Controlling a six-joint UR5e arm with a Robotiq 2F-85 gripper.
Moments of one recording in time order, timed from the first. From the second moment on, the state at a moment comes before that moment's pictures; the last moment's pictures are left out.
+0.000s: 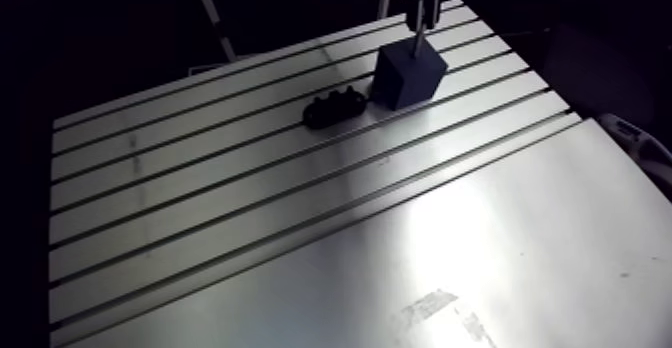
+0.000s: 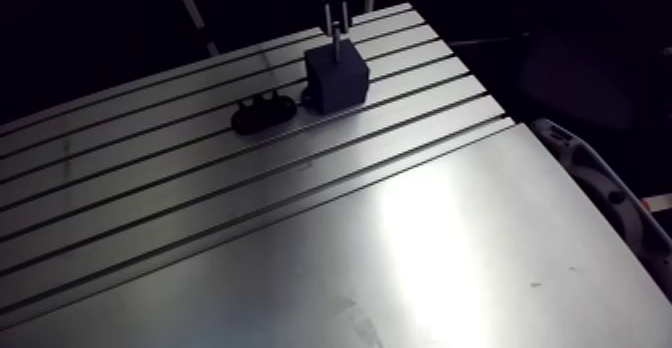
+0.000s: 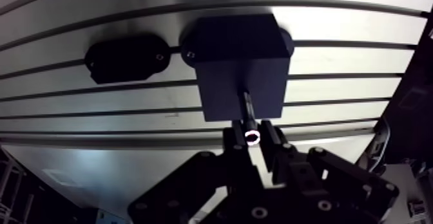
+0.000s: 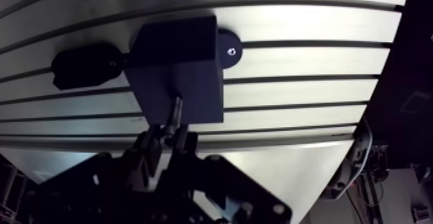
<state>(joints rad) -0.43 -0.94 1.26 -1.42 -1.70 -1.88</state>
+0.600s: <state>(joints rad) -0.43 -0.94 1.27 -1.42 -1.70 -1.88</state>
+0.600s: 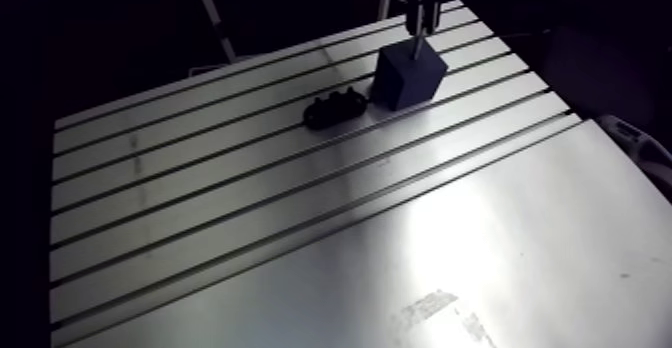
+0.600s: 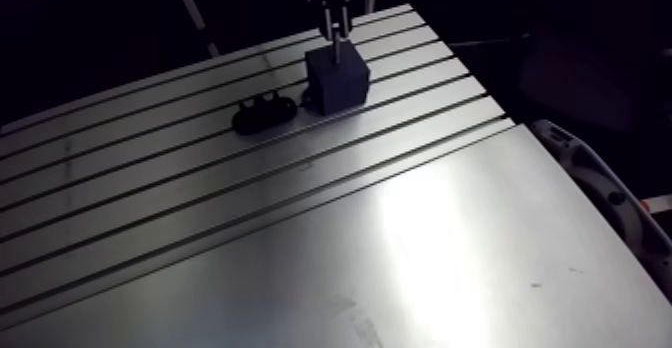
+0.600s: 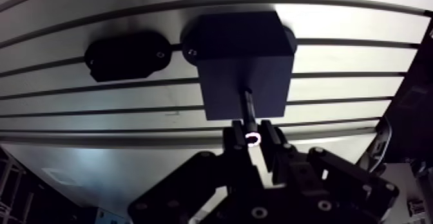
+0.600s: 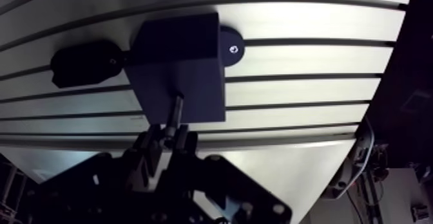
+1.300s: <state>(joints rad) -0.43 -0.94 1.27 -1.43 -1.70 -1.88</state>
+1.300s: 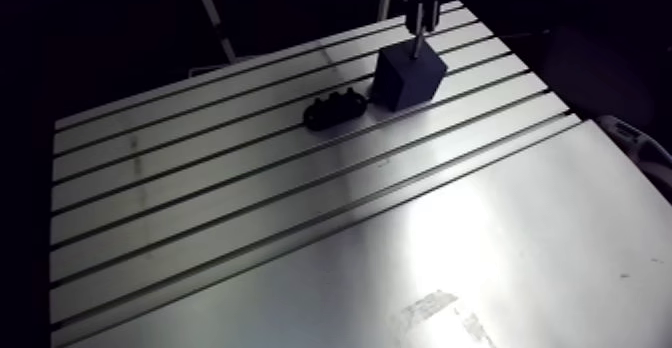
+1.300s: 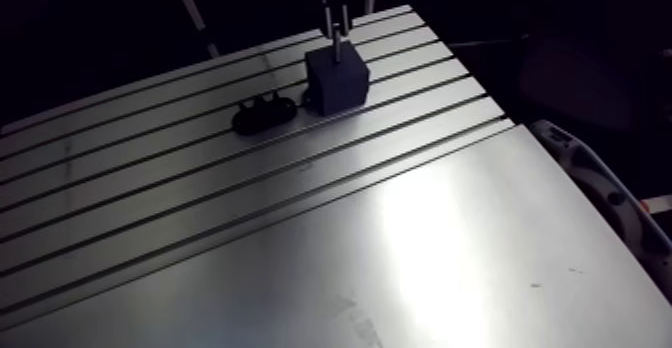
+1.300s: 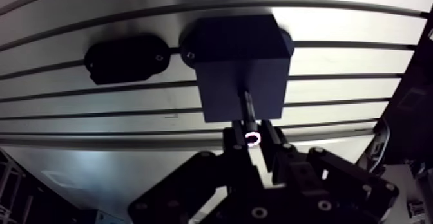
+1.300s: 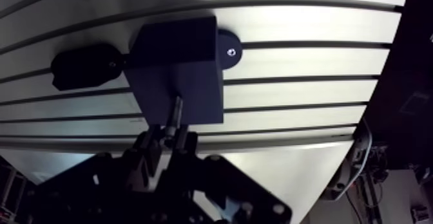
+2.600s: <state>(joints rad) -0.43 -0.94 1.27 -1.44 -1.70 -1.88</state>
